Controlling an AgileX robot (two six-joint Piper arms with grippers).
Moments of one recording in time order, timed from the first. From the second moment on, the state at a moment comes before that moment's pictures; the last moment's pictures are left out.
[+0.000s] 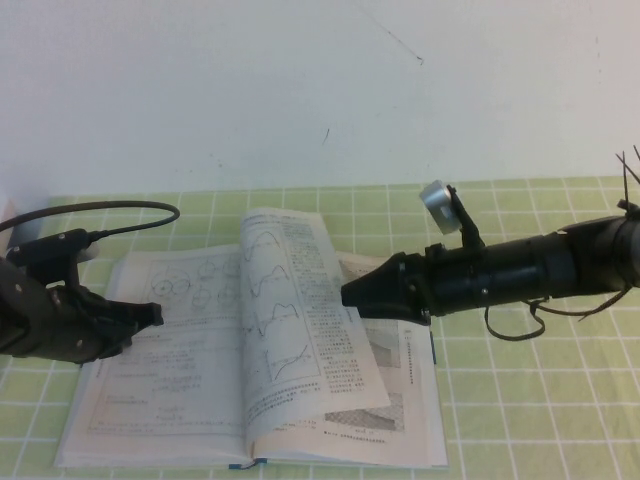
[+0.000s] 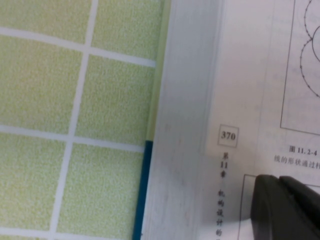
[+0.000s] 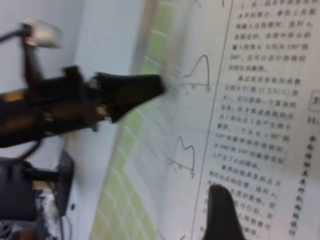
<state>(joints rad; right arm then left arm) 0.28 2.22 -1.26 1.61 1.07 -1.20 -0.04 1.73 -0.83 -0.59 0.19 0.27</state>
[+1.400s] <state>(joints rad) 0.36 2.22 -1.53 1.54 1.22 -1.02 -0.62 1.07 -0.54 -0.72 0.42 0.58</state>
